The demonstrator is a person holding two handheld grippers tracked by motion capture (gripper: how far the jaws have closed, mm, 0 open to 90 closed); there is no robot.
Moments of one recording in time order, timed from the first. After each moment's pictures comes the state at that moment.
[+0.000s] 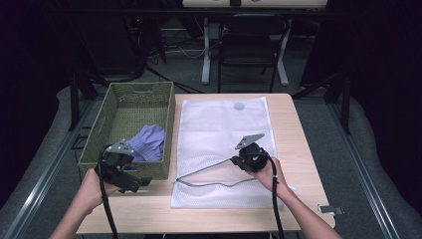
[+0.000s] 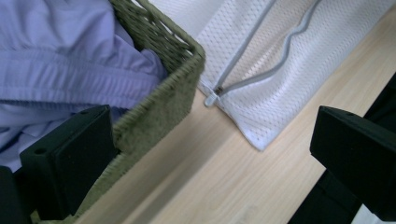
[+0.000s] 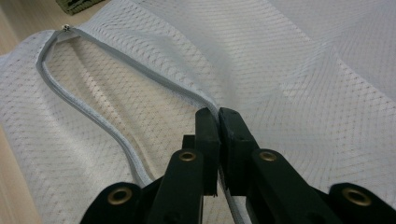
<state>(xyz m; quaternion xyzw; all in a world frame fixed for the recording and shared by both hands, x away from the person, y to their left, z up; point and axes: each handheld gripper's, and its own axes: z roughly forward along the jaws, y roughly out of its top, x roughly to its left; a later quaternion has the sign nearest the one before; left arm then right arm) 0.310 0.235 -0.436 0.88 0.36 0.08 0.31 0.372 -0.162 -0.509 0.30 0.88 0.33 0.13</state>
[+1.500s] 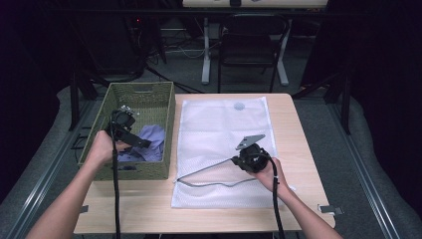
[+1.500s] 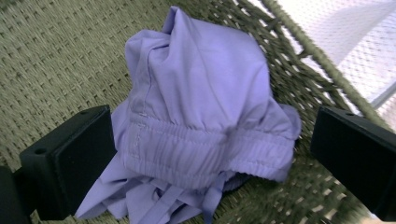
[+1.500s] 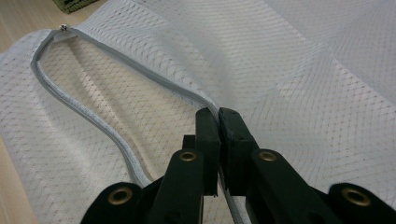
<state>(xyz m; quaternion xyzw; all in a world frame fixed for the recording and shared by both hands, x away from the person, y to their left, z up) 0.438 0.247 -0.446 0.87 0.43 0.08 0.23 0.370 -0.164 -0.509 0.30 0.88 0.33 0.14</state>
